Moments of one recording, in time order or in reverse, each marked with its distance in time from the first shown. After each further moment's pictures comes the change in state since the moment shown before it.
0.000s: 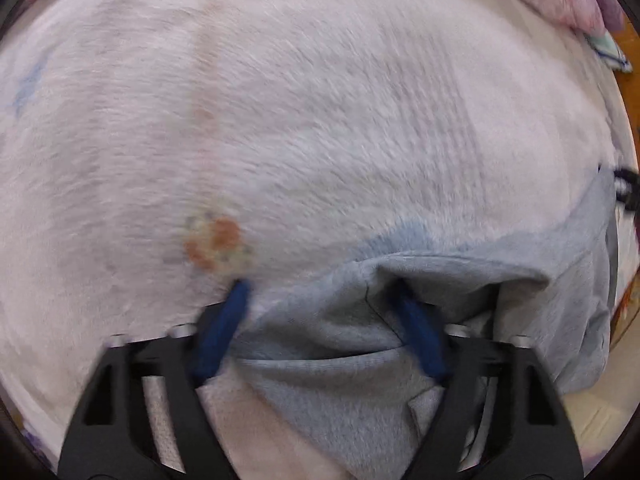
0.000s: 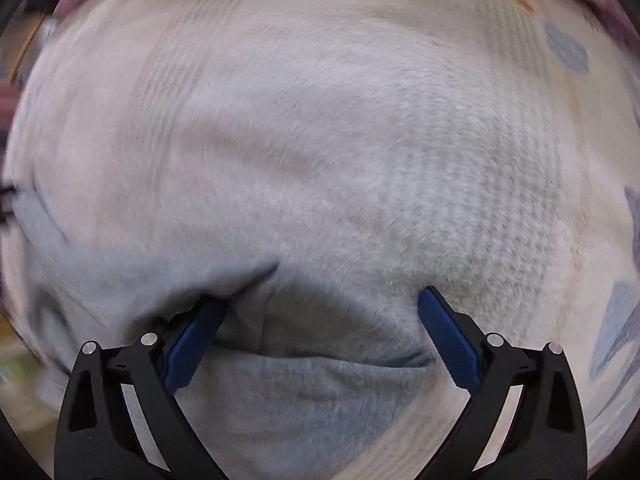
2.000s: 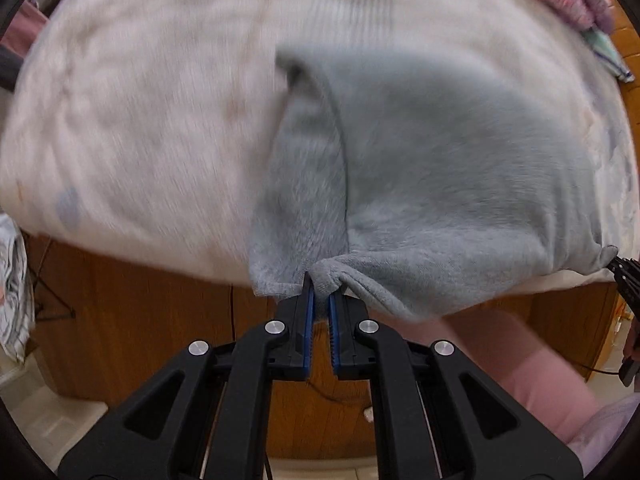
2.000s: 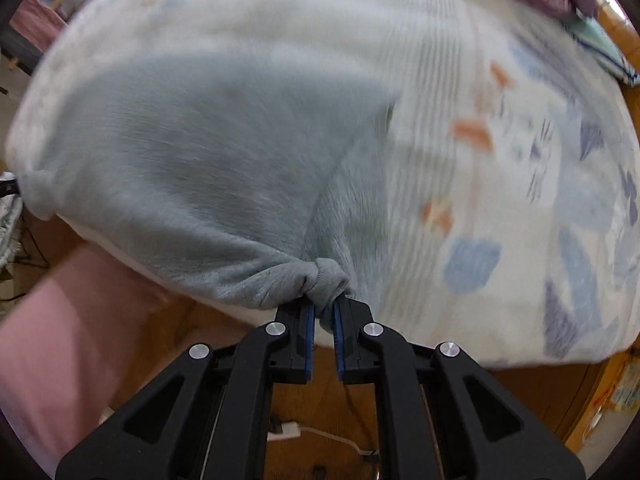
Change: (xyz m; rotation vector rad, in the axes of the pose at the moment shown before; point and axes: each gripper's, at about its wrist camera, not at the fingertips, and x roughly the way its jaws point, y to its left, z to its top) left arm -0.045 -0.136 -0.475 -0.281 0.009 0.073; right arm -0.081 0.116 -0.406 0.010 -0.078 -0.107
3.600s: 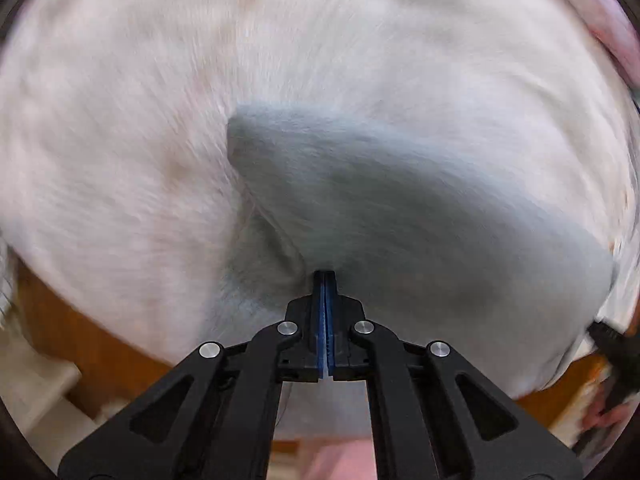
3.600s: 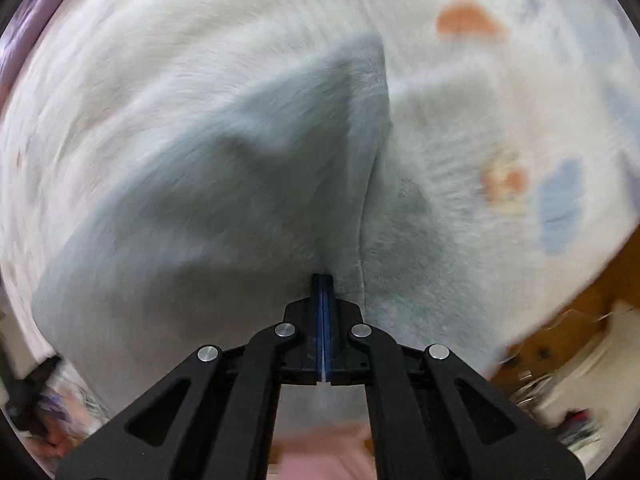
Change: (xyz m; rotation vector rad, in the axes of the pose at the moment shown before) left arm 0.075 -0.006 0.120 -0.200 0.110 -0.038; right arm 0.083 -0.042 0.103 0.659 0.185 0.116
